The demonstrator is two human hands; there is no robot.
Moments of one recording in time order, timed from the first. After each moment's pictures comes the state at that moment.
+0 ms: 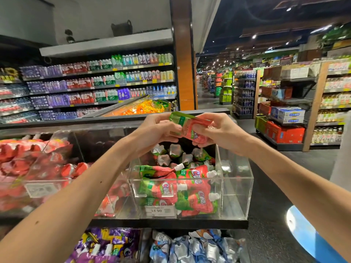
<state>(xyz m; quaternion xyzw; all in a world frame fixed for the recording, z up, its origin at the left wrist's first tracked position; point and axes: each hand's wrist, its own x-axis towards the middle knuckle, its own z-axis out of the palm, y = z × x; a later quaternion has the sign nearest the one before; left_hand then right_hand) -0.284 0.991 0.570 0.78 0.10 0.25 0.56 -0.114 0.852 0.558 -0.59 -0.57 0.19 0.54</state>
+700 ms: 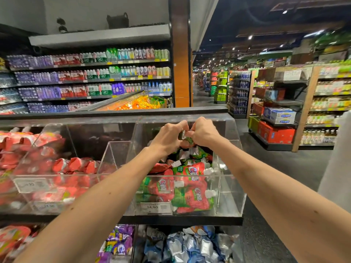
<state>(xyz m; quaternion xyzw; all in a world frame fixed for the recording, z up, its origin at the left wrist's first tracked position) -0.222 1.015 0.517 0.93 0.17 0.32 0.07 -0.112 0.928 0.540 -0.82 -0.45 0.02 0.35</state>
